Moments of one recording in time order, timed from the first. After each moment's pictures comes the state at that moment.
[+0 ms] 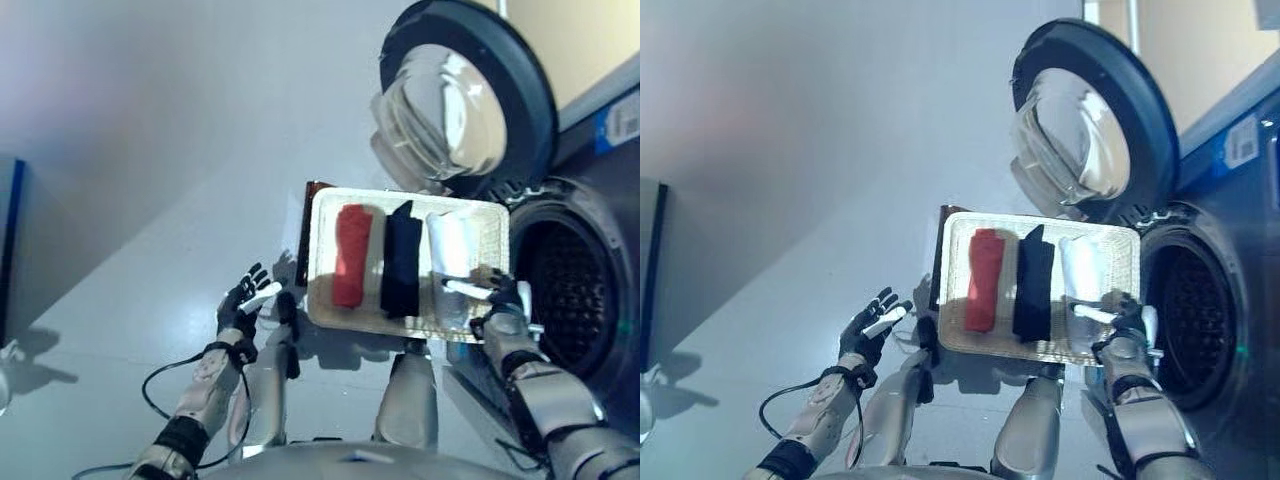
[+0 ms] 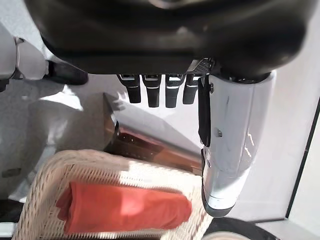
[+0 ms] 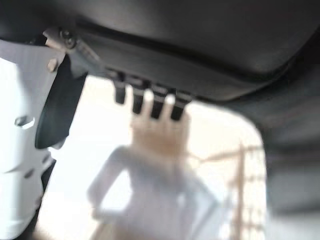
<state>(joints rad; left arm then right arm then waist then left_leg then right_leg) -0.03 0.23 -0.33 0.55 -0.72 -0.19 0.08 -0.52 -0.51 0.13 1.34 0.26 -0.15 -0.35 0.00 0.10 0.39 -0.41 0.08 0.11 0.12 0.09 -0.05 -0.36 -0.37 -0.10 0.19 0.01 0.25</state>
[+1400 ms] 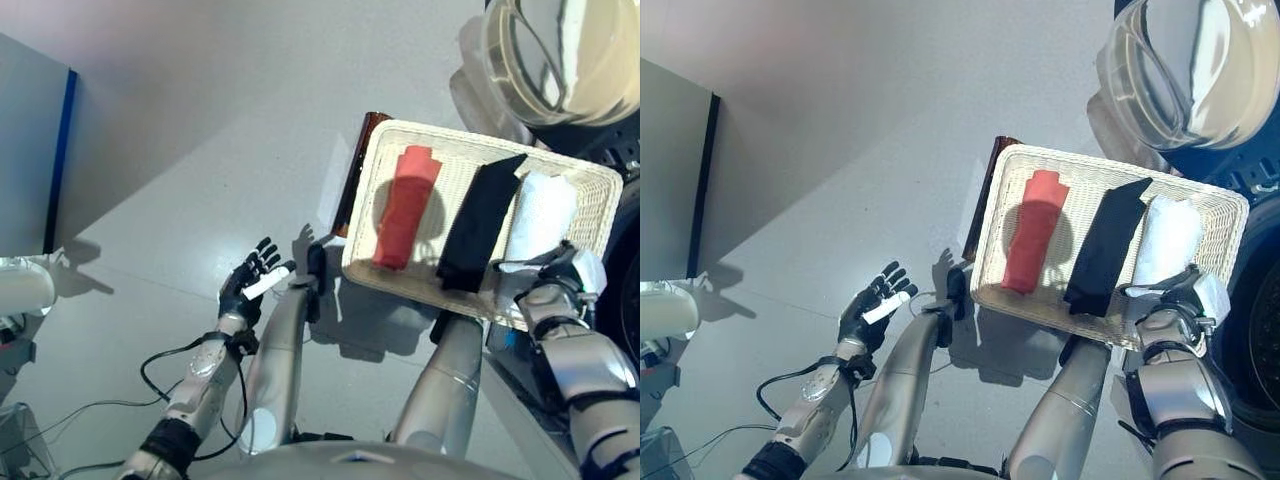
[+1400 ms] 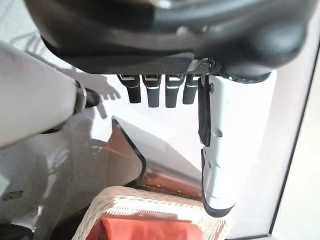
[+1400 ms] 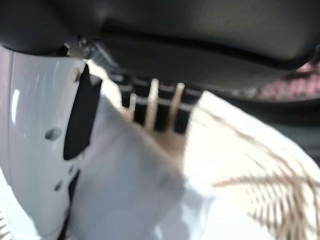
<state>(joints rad) 0.02 0.32 -0.38 0.28 -0.72 -0.20 0.07 -0.70 -0.64 0.17 1.52 0.01 -0.02 -0.48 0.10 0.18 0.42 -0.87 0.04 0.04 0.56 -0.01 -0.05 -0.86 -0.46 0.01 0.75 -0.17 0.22</state>
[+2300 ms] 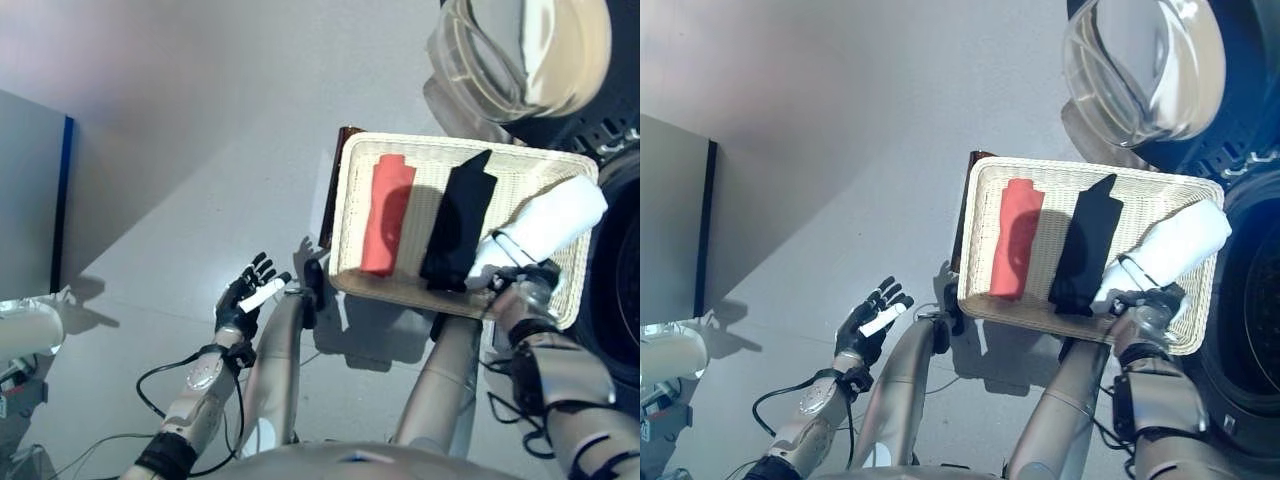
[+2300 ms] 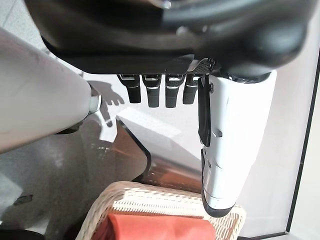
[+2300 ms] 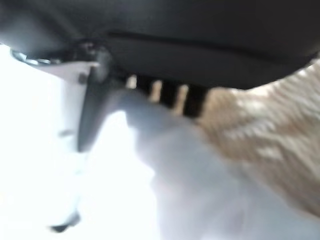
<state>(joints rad) 0.07 0.29 -0.36 0.31 -0.77 -0.19 0.10 -0.59 -0.44 -0.19 1.20 0.77 -0.22 -0.39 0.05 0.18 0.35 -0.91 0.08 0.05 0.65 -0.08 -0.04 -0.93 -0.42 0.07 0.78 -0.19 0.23</state>
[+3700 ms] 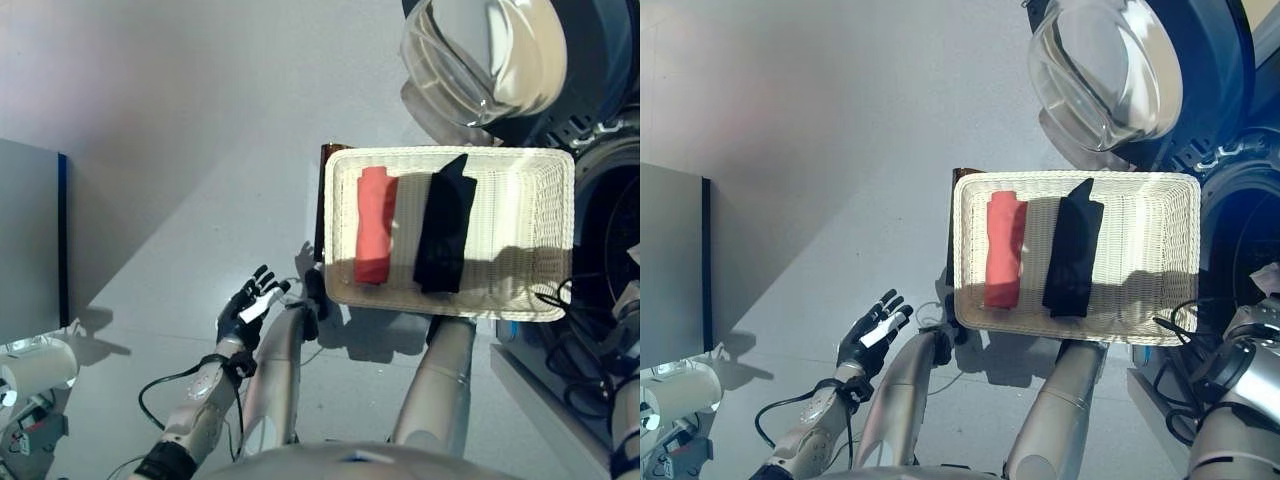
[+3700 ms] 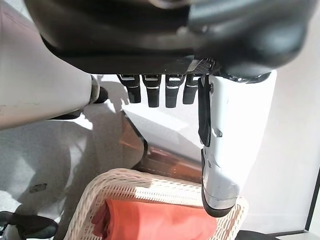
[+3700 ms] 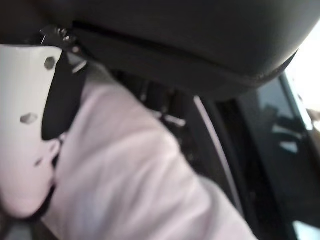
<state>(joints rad) 0.10 0.32 -0.41 0.30 -0.84 -0.17 0.10 -0.78 -0.87 -0.64 1.47 1.38 -0.37 -0.58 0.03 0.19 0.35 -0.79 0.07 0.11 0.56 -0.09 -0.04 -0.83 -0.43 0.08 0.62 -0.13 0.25</state>
